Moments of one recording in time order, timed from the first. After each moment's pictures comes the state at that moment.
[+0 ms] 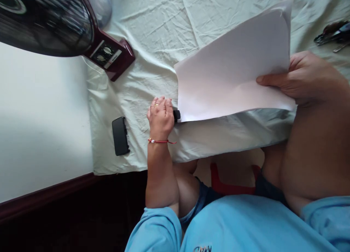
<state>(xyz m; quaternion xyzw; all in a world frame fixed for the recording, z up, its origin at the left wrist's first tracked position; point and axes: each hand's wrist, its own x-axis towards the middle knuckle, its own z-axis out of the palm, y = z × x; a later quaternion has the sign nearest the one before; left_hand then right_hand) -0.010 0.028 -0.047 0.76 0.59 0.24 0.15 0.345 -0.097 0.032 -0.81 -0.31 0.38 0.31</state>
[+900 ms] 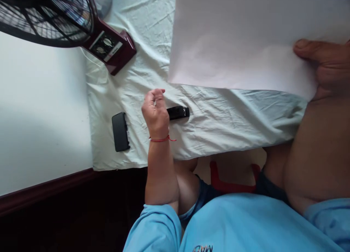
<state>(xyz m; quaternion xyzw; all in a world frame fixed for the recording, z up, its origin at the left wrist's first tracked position) 0.002 0.019 -0.022 0.66 0.55 0.45 0.26 0.352 -0.095 0.003 -0.67 -0.28 0.24 0.65</state>
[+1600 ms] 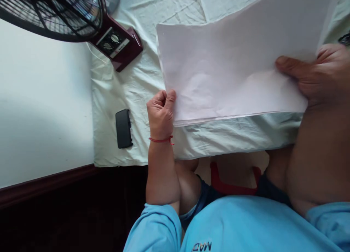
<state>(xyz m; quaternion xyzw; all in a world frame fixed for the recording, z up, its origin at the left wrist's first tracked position) 0.002 0.010 -0.002 0.62 0.46 0.46 0.44 0.334 -0.093 0.008 -0.75 -0.28 0.31 0.51</state>
